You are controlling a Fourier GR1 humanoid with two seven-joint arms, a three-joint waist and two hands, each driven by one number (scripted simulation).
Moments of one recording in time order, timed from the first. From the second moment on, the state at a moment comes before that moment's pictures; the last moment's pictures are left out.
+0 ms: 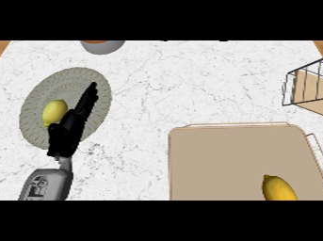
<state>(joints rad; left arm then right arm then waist) -0.17 0.07 -0.01 -1.47 -0.15 -0.05 0.05 -0.41 -0.53 -0.55 -1.95 0.96 -0.16 0.56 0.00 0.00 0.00</state>
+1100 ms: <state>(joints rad) -0.19 0.06 0.00 -1.42 -0.17 -0.03 0.02 -0.46 -0.60 -0.69 -1.46 0.67 -0.50 0.29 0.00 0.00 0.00</state>
